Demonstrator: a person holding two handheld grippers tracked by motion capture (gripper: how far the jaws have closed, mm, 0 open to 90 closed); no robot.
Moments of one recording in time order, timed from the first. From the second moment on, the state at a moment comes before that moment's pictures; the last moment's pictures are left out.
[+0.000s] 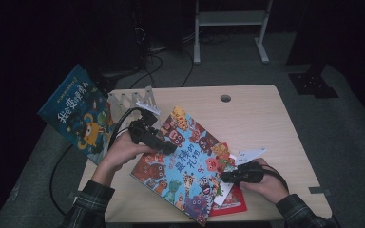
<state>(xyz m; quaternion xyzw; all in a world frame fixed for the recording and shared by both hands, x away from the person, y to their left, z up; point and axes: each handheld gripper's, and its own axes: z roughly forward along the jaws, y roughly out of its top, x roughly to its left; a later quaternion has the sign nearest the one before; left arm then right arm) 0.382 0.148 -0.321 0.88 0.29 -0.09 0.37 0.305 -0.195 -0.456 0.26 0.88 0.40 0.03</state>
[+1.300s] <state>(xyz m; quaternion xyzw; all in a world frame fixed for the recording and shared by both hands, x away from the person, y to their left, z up) 0.393 0.120 -0.269 0.90 0.28 -0.06 0.31 0.295 -0.172 -0.456 0.24 0.88 0.40 0.08</state>
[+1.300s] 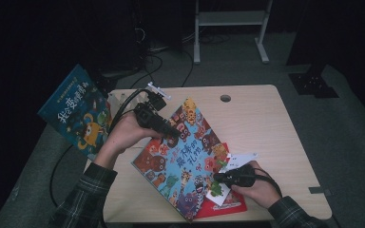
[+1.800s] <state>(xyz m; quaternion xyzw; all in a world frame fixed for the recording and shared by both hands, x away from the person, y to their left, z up) 0.402 0.118 -0.268 0.90 0.30 -0.09 0.30 0.295 -0.172 -0.456 0.24 0.88 0.40 0.08</state>
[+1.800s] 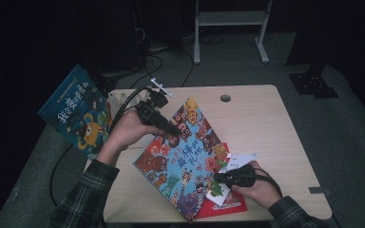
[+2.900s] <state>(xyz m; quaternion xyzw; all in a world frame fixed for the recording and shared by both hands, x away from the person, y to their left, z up) 0.413 0.106 -0.234 0.91 0.30 -0.11 0.28 0.307 -0.189 -0.457 0.25 0.87 0.41 0.09</state>
